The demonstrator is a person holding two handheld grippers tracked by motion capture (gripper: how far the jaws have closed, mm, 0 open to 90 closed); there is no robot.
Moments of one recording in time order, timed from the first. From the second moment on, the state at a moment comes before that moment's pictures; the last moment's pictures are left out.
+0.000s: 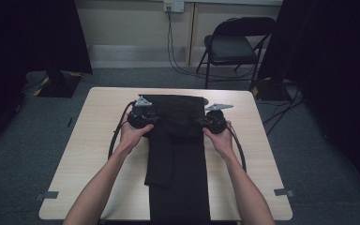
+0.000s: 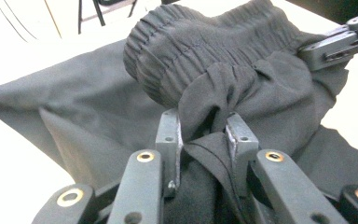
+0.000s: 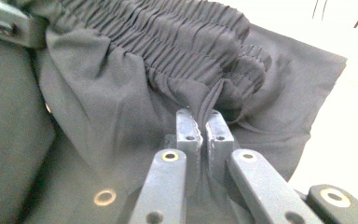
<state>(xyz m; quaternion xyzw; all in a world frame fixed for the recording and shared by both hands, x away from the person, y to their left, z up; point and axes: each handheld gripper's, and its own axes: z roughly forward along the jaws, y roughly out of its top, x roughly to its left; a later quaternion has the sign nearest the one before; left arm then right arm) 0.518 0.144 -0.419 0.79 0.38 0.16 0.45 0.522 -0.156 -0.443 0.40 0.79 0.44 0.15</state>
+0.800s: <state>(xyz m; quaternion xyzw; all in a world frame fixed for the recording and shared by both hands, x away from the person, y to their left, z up) 0.535 0.127 -0.418 0.80 0.38 0.14 0.44 0.523 -0.149 -0.431 0.39 0.79 0.44 0.16</state>
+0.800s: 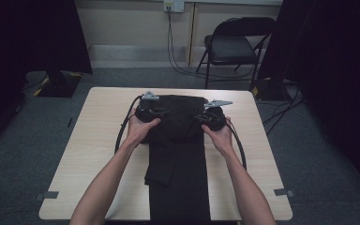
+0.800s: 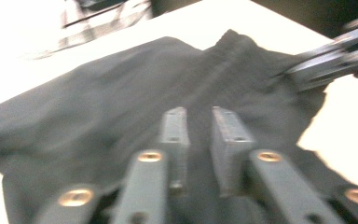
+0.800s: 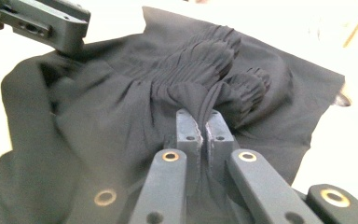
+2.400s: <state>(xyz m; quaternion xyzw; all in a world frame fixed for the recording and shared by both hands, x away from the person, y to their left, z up) 0.423 0.155 -0.305 0.77 0.30 0.18 0.53 0.456 -0.168 -0.328 0.33 0.76 0.52 0.19</state>
